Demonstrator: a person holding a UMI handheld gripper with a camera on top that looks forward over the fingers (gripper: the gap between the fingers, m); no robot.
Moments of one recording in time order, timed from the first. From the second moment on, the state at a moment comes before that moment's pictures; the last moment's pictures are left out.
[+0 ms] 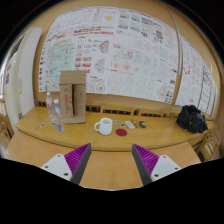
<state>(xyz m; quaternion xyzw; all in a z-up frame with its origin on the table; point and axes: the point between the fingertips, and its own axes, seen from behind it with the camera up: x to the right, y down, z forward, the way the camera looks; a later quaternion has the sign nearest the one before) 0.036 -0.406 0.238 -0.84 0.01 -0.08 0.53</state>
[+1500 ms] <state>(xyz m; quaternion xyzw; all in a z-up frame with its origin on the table) -0.293 -0.020 0.093 -0.79 -0.05 0.01 0.60</state>
